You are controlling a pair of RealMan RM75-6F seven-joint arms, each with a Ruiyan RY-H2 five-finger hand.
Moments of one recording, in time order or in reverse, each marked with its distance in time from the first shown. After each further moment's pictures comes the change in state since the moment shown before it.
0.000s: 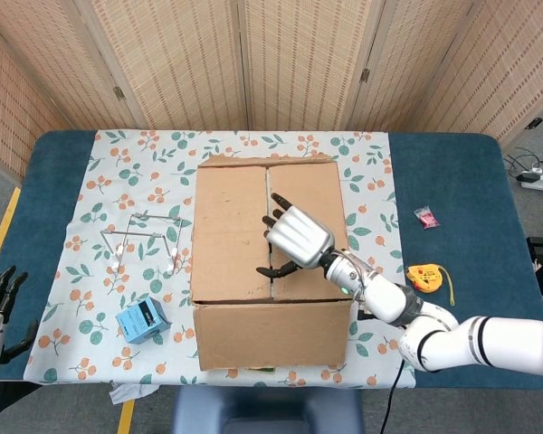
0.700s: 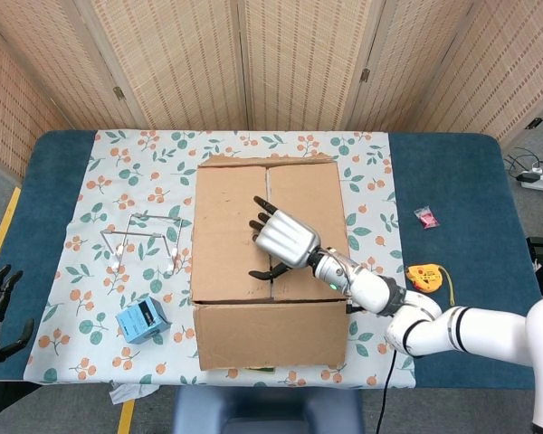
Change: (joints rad) left arm -0.001 0.006 -0.006 0.013 -0.013 -0.008 -0.039; right arm -0.017 -0.127 0.028 0.190 -0.184 -0.049 0.097
